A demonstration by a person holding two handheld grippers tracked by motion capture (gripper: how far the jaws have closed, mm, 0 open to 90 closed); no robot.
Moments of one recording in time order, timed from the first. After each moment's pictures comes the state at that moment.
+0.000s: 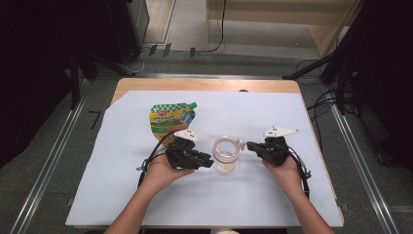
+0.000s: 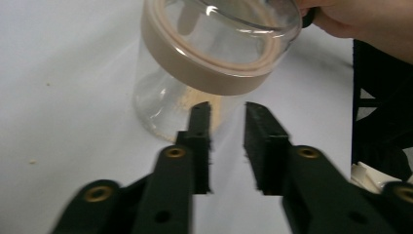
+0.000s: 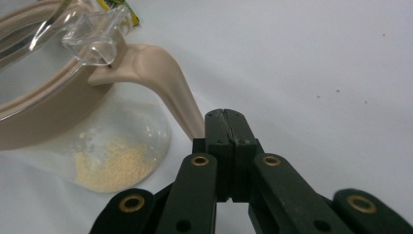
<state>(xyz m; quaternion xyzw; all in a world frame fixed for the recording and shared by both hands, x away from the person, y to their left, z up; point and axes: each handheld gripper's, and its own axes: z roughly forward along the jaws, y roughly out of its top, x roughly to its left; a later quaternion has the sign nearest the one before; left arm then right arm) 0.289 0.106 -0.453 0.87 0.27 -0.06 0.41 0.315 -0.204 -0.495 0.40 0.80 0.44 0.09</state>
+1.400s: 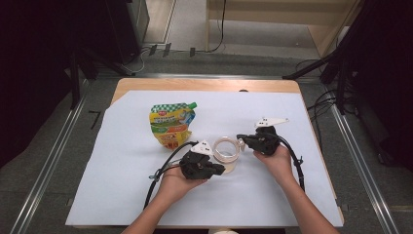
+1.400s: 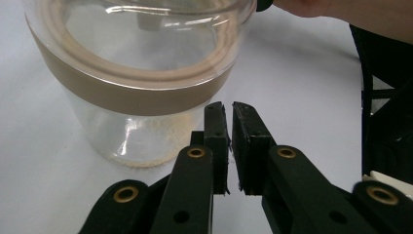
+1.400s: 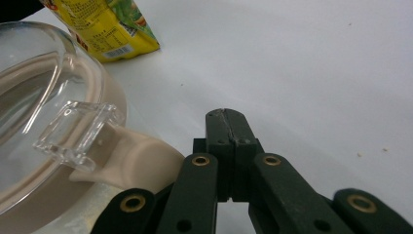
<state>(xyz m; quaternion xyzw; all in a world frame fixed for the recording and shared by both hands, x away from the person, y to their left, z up) 0.266 0.071 -0.468 0.88 0.25 -0.03 0.40 0.346 -0.184 -0.494 0.37 0.80 0.47 0.05</state>
